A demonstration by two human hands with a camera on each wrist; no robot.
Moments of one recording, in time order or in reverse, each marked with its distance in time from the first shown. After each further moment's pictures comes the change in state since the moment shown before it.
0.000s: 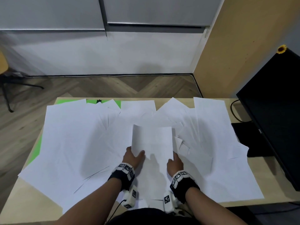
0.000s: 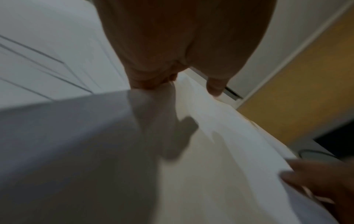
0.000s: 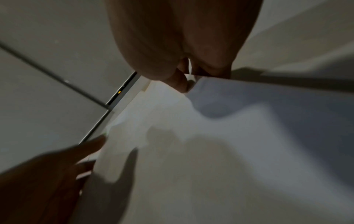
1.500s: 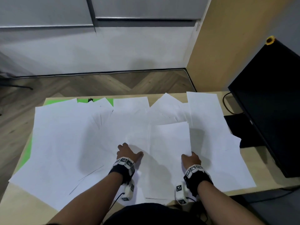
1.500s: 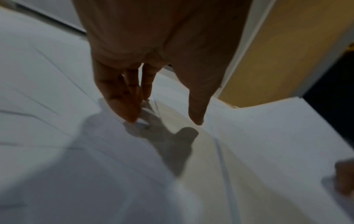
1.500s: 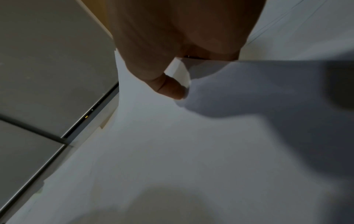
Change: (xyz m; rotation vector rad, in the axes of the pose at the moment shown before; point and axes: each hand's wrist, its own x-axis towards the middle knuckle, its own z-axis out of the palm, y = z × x) left_hand 0.021 0.006 0.011 0.453 0.048 -0.027; right_hand 0.011 0.025 -0.074 0.088 0.186 0.280
